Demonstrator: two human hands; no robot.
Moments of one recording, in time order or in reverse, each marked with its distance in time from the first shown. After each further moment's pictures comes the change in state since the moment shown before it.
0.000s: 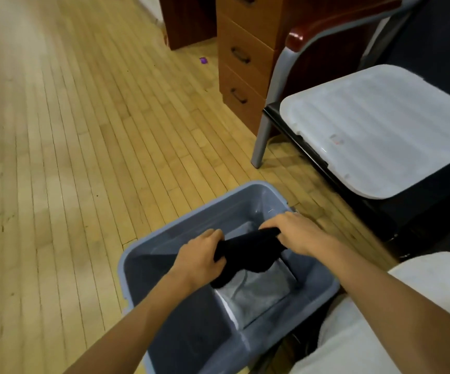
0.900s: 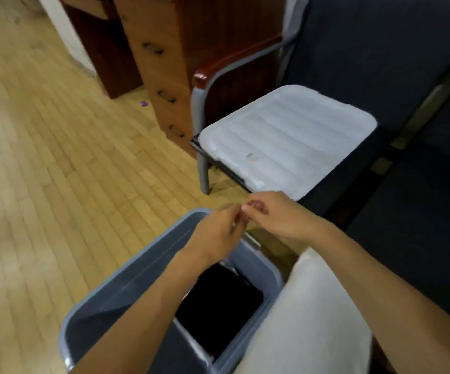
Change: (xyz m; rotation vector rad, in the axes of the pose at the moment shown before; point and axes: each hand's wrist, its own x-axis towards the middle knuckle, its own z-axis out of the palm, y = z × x) left_hand 0.094 0.182 -0.021 -0.152 0.133 0.416; right_hand -0.088 0.083 -0.073 0.440 0.420 0.007
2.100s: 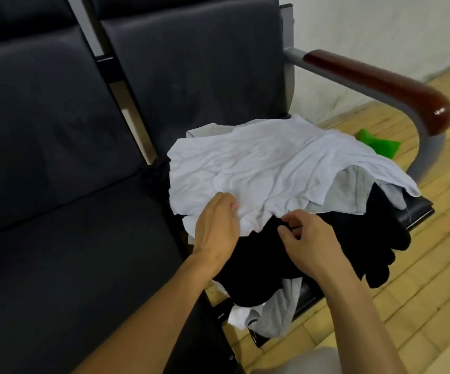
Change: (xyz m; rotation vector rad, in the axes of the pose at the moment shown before) left_hand 0.032 0.581 0.485 -0.248 -0.531 0.838; right_hand -0.582 0.362 -0.114 0.308 1.313 1.282
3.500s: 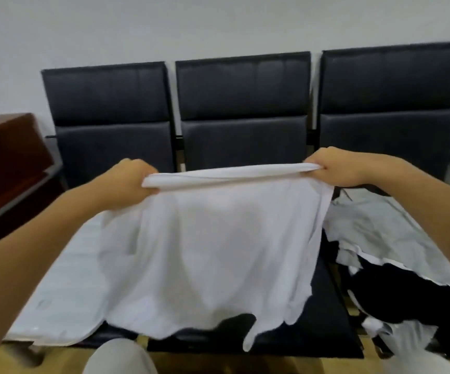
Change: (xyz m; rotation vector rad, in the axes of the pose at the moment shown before) left_hand -0.239 -0.045 -0.534 0.645 0.055 -0.353; right_hand -0.088 -0.352 -0.021 -0.548 -0.544 -0.939
